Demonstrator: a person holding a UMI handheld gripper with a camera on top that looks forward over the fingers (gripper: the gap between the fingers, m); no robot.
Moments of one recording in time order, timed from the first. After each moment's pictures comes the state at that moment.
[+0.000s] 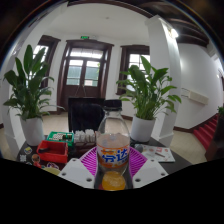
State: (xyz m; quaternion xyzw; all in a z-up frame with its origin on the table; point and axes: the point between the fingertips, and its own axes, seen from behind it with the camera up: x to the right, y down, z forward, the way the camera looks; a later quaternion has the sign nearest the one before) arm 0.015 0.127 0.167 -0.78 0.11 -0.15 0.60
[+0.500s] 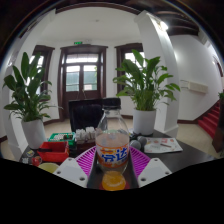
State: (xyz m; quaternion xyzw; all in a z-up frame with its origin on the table) arm 0.024 0.125 0.127 -0.76 0.14 -0.10 0.62
